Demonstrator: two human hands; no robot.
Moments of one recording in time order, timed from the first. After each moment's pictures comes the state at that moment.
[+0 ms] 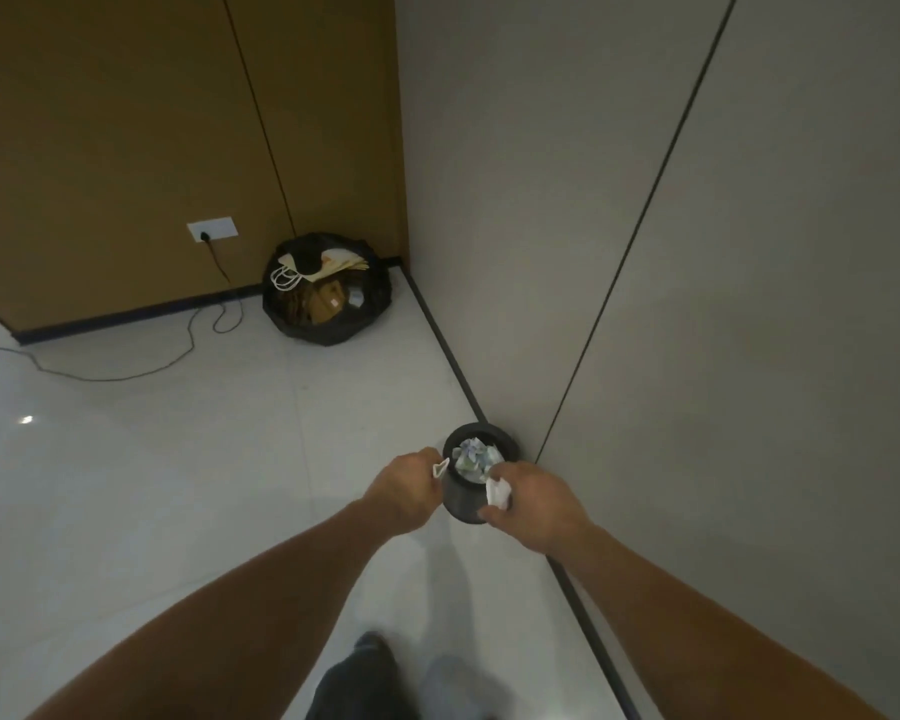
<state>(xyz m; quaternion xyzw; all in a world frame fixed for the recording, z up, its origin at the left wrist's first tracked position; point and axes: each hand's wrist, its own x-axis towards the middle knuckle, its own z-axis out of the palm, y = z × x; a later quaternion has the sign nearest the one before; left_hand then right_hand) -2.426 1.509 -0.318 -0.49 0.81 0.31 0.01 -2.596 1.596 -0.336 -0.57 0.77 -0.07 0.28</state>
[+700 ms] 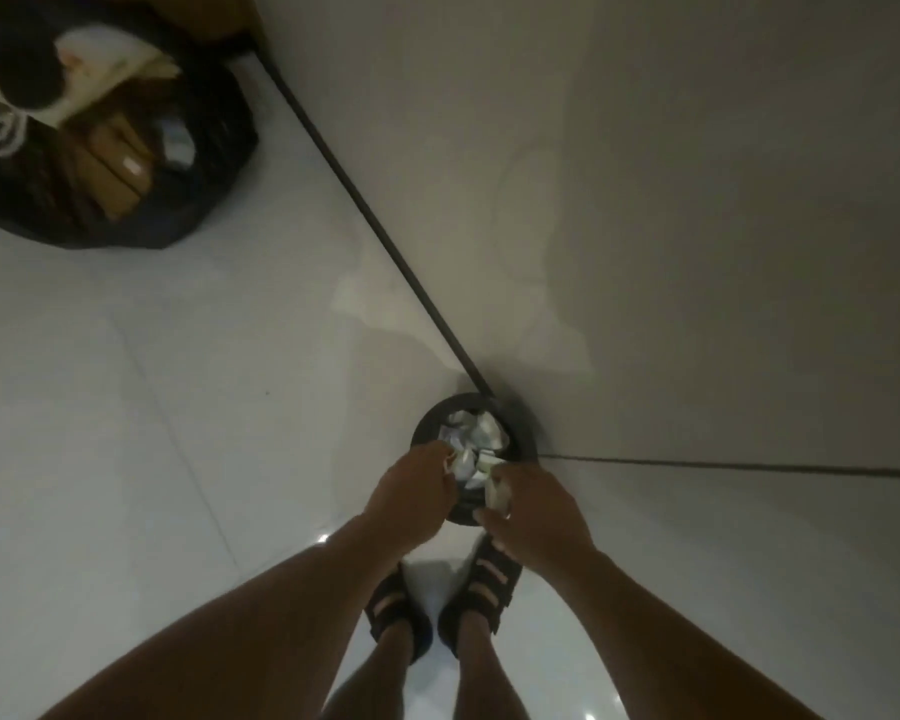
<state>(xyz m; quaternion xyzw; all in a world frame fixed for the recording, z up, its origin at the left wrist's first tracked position) -2.611 1.185 -0.666 -0.42 0.79 0.42 0.13 -2.733 1.307 -0.667 -0.44 0.82 -0.05 0.36</state>
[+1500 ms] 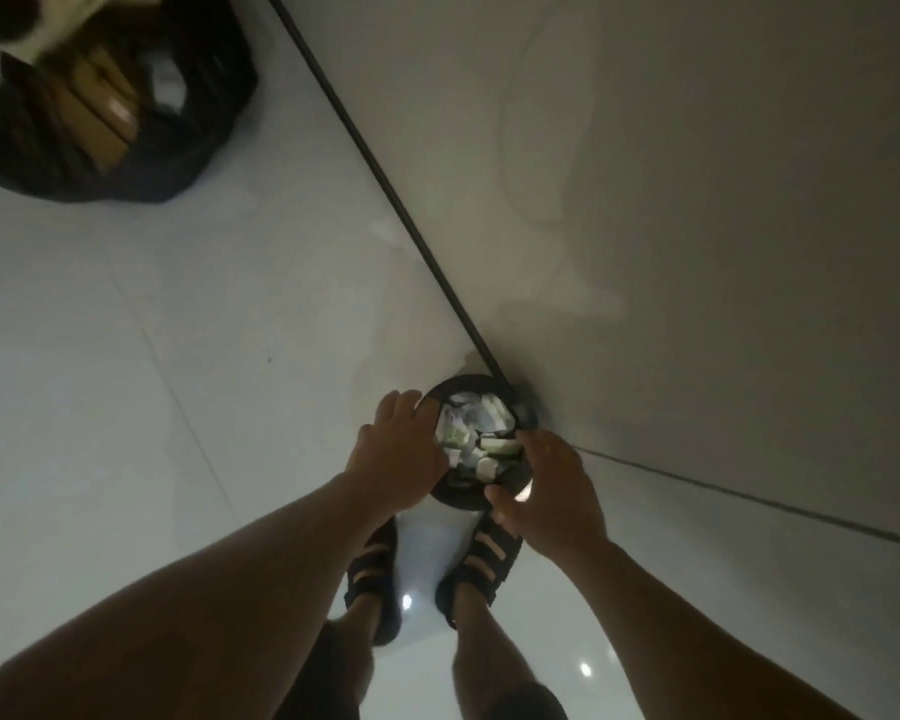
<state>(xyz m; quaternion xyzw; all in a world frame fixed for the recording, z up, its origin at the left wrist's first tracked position) -2.629 1.154 -0.705 -0.40 0.85 0.29 0.17 -2.764 1.306 -0.720 -0.38 0.84 -0.07 0.37</state>
